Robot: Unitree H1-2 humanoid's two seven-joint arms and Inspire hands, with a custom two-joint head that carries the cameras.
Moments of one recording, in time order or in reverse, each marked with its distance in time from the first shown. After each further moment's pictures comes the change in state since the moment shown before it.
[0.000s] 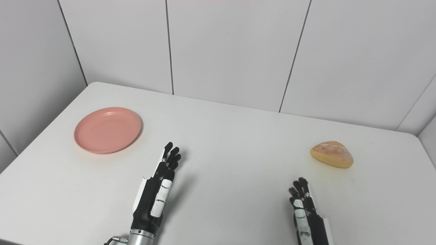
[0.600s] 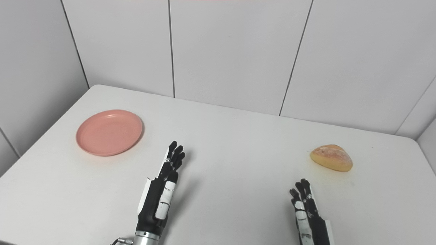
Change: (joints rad) left arm -0.017 -0.012 -0.005 0.044 0.016 -0.078 0.017; right arm -0.013 0.000 -0.006 0.037 -0.006 -0.037 0.003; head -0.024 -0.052
